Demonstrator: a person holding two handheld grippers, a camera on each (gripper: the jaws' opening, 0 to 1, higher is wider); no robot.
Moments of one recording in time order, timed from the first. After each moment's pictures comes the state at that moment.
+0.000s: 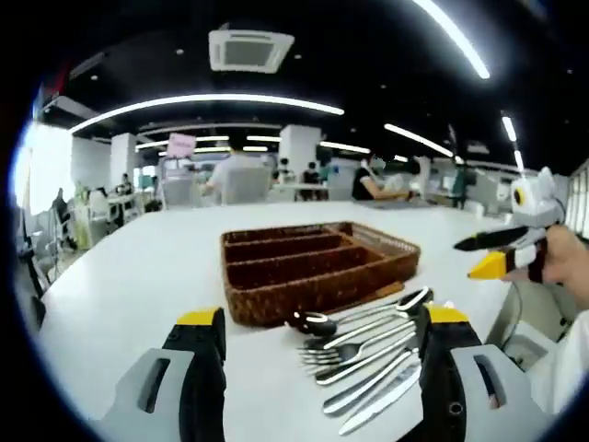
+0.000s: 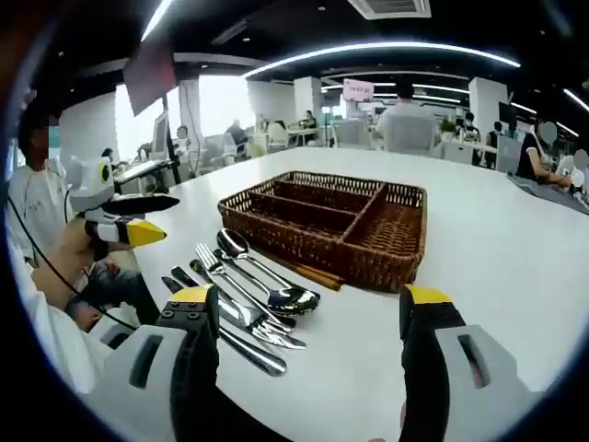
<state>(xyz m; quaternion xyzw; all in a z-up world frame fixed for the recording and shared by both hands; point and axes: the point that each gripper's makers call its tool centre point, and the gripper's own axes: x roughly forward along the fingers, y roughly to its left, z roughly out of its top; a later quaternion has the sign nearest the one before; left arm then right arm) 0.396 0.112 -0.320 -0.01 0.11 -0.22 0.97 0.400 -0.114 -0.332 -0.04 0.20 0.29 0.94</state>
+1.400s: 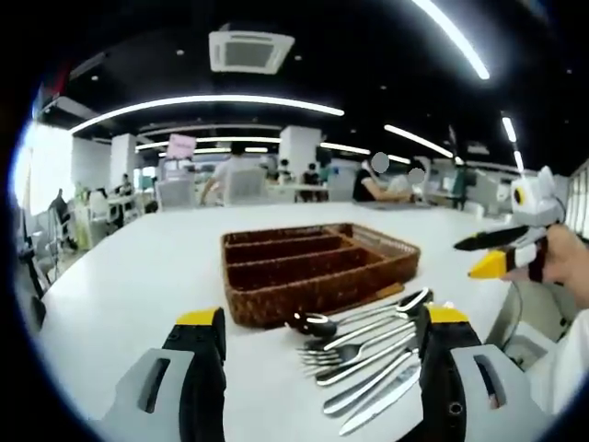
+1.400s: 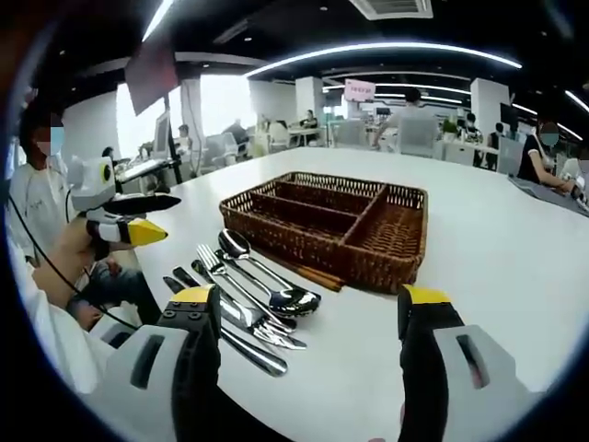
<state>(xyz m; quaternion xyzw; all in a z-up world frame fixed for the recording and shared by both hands) 0.396 0.112 -0.319 -0.01 0.11 -0.22 0.97 0.399 -0.113 -0.329 -0.05 0.20 0.29 0.93</state>
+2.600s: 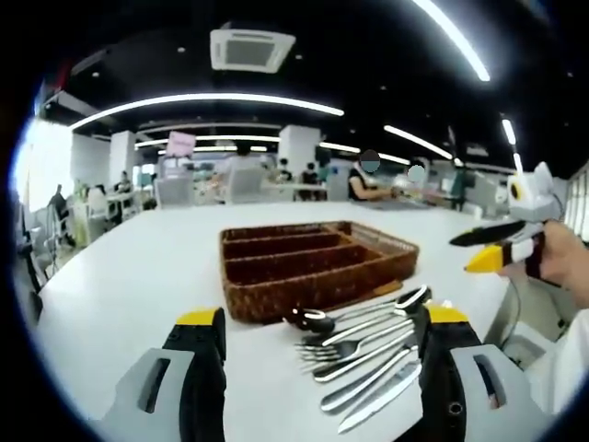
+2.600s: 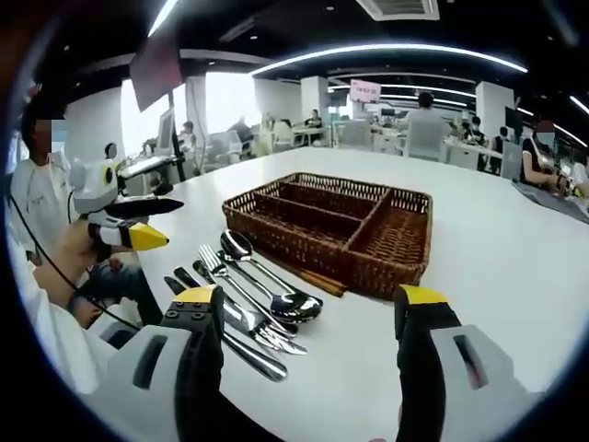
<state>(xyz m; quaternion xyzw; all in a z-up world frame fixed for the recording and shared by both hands) 0.386 0.094 -0.325 -0.02 0.11 -0.23 0.97 0.403 -0.108 -0.326 -0.06 0.19 0.30 0.93</state>
